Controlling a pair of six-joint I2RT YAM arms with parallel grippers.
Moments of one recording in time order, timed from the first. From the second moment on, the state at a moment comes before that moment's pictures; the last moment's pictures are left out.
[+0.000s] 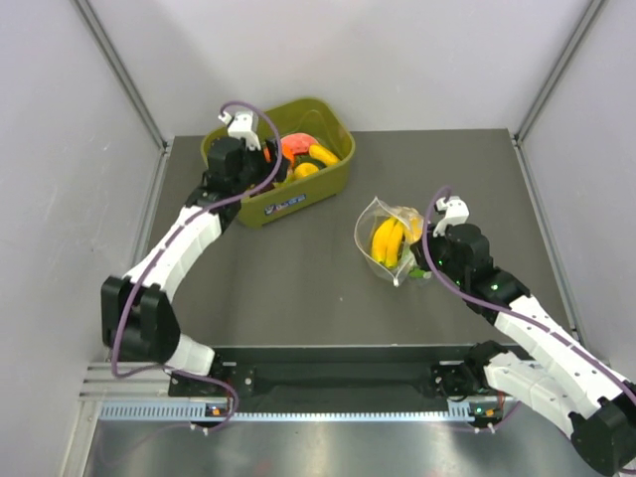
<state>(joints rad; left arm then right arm) -0.30 1.43 1.18 -0.03 0.08 -0.27 0.50 0.82 0.62 -0.26 0.10 0.32</state>
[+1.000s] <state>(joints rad) -0.36 1.62 1.38 0.03 0.01 -0.06 0.49 0.81 0.63 -0.29 0.11 0.31</state>
